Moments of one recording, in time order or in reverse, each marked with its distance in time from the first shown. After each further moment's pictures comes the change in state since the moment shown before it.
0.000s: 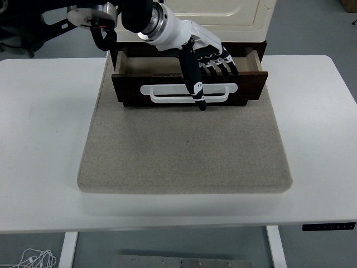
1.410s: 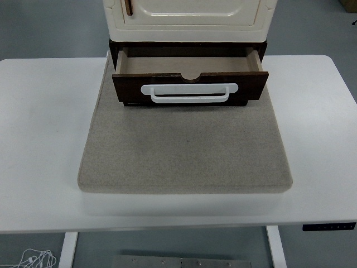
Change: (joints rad) left arm 0.143 0.059 -0.752 0.950 -0.396 0.397 -0.489; right arm 0.000 0.000 0.000 0.000 0.000 0.000 0.000
